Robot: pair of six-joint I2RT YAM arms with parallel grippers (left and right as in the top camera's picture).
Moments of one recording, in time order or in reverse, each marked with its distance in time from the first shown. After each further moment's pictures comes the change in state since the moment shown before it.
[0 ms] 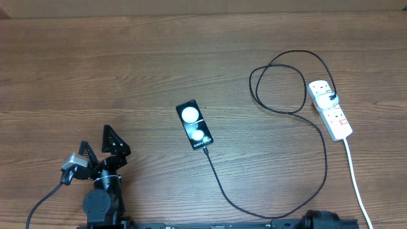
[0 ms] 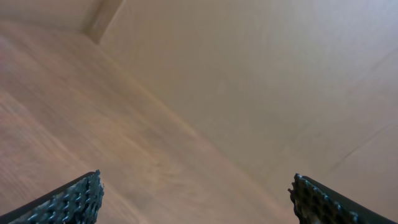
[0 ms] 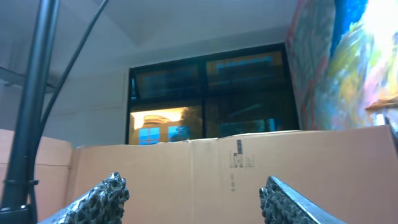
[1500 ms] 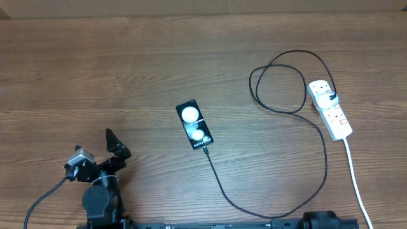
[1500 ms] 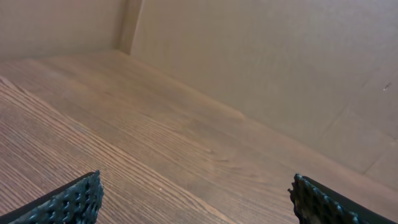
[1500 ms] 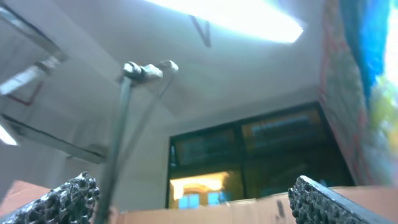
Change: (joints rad) left arm 0.054 -0.001 0.000 -0.089 0.000 0.255; right arm 0.183 -0.267 -0.264 0.307 0.086 0.092
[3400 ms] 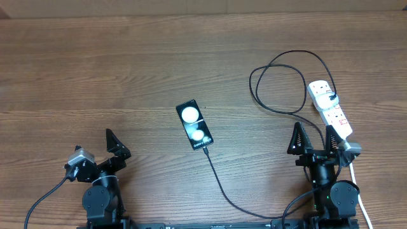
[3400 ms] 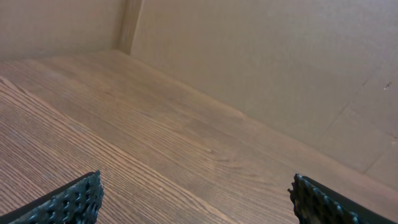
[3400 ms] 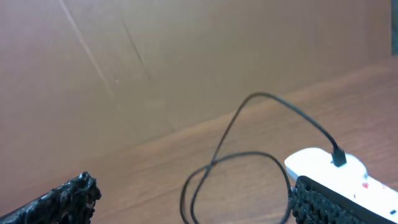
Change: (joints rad) left arm 0.000 0.000 0.000 0.000 0.000 0.003; right arm 0.007 0.007 -1.412 0.420 0.209 0.000
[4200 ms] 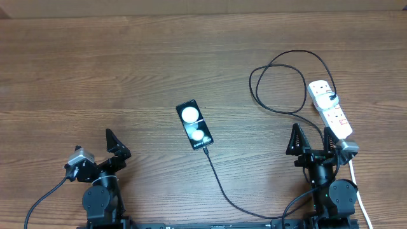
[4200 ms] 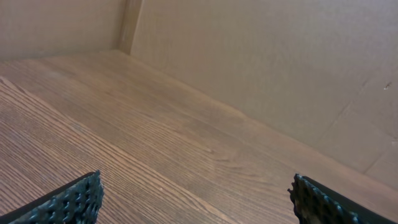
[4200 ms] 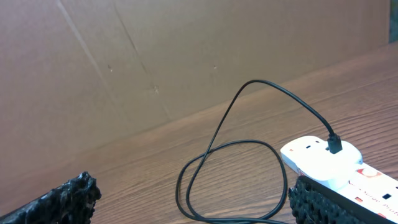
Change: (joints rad) left arm 0.000 0.000 0.000 0.000 0.000 0.000; right arm 0.000 0.000 0.000 -0.035 0.000 0.000
